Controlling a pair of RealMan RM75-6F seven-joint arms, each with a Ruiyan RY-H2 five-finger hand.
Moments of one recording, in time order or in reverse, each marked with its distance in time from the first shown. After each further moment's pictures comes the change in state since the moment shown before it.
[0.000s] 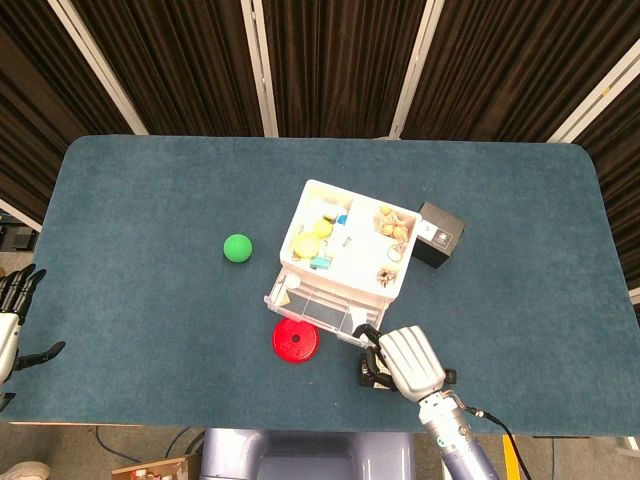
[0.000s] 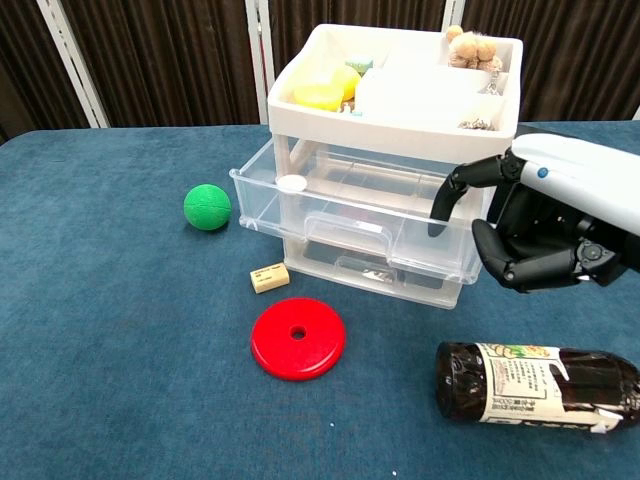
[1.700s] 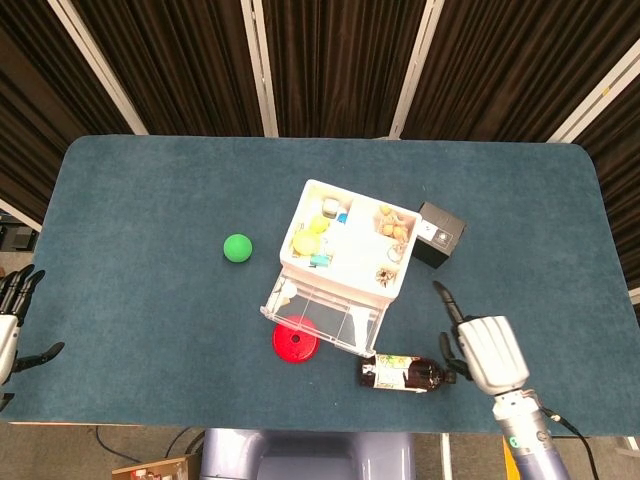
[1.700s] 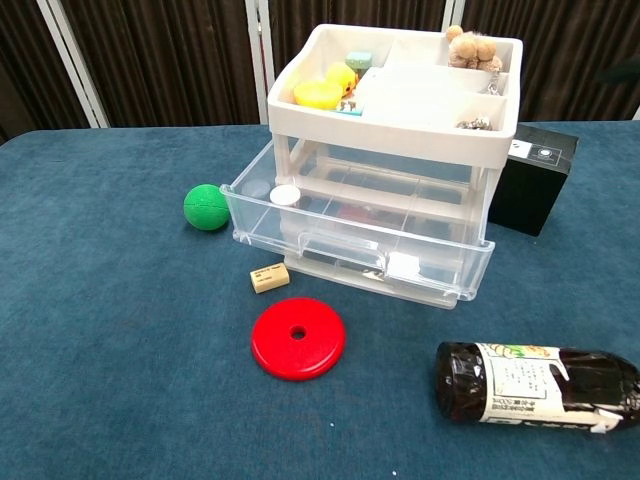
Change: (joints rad) left arm 0.009 -0.003 0.003 0.000 0.016 0.026 0.016; right arm -0.113 0.297 -0.024 0.054 -0.120 0.131 0.158
